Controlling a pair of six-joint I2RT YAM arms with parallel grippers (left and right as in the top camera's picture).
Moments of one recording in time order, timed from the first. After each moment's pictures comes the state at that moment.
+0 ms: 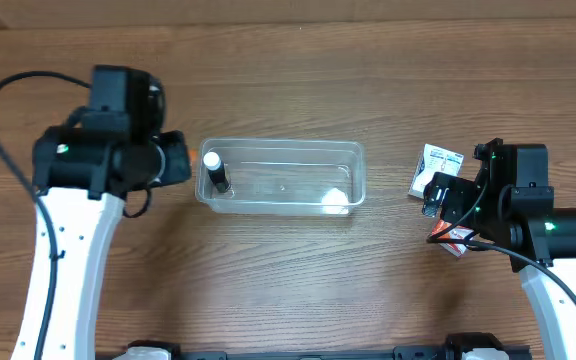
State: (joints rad) left arm -0.13 1.41 1.57 -1.33 0.03 -0.31; right arm 0.01 1.08 1.01 -1.02 -0.07 0.31
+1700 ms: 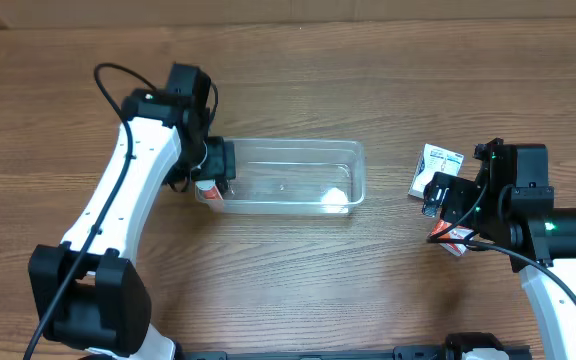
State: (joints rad) left arm -0.19 1.75 1.49 -1.21 0.03 -0.28; right arm 0.01 1.08 1.01 -1.02 -0.06 0.31
